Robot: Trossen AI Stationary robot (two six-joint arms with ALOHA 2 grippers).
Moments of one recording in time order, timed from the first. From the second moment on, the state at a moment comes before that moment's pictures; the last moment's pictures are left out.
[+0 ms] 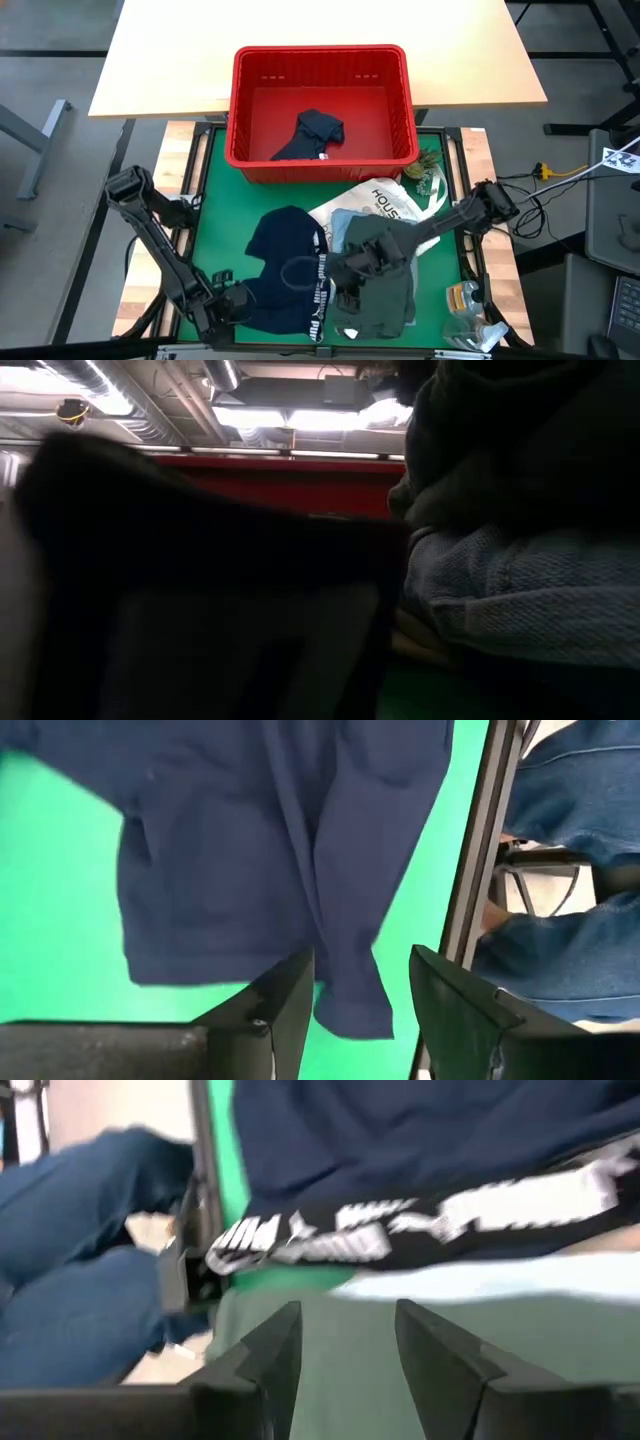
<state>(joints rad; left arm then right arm) -0.95 1.61 1.09 -0.70 -0.17 -1.20 0.43 1.88 1.59 -0.72 -0.14 0.67</state>
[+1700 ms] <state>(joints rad) -0.57 1.53 1.08 -1.06 -0.26 -0.65 0.22 2.11 1.59 -0.81 -0.07 0.59</state>
